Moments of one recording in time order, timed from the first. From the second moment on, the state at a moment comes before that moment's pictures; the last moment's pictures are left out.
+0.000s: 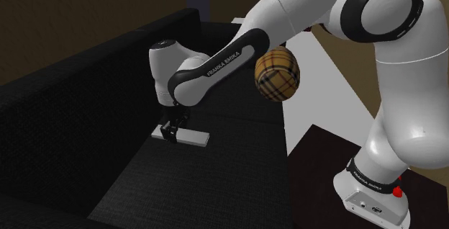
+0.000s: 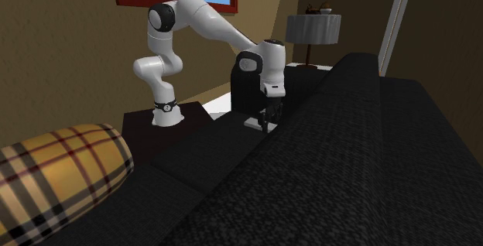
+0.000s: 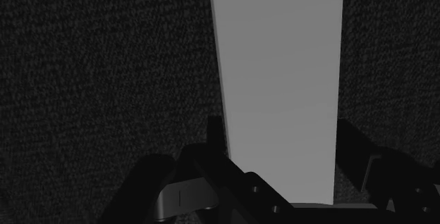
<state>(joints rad) 0.26 0.48 0.33 -1.75 -0.18 2.22 0.29</state>
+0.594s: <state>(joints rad) 0.25 0.42 0.34 -1.72 -0.15 2.13 0.27</state>
